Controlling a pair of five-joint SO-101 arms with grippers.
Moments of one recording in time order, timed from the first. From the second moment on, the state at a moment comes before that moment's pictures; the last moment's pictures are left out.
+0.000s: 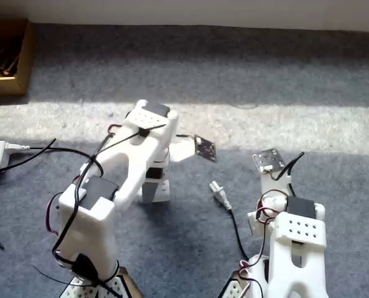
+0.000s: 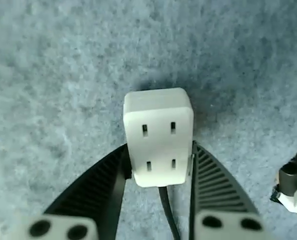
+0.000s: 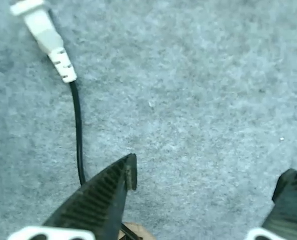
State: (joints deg) left arm 16.2 22.3 6.4 87.3 -65.9; right arm 5.0 -51.3 69.5 70.0 27.2
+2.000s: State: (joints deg) left arm -21.1 -46.1 68.4 60.4 -16.5; right arm -25.8 -18.0 51.4 61.1 19.5
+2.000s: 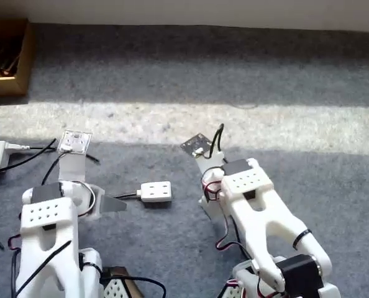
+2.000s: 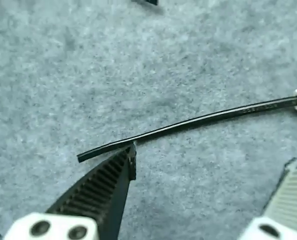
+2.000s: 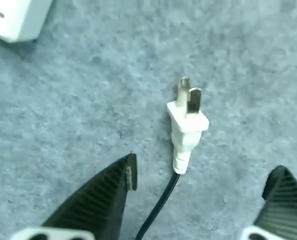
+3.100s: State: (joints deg) left arm -17.9 -65.3 78.8 60.4 -15.3; right arm -17.9 -17.9 58.7 54.5 22.9
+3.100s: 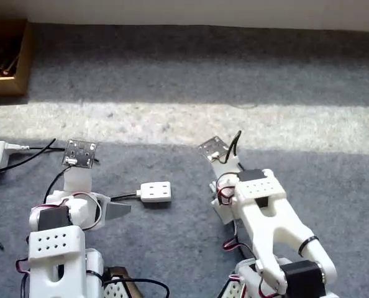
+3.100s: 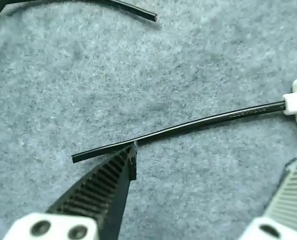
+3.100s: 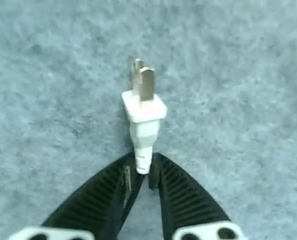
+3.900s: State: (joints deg) left arm -14.7 -65.6 74.9 51.9 -15.3; right arm -19.9 -32.3 53.5 58.8 20.9
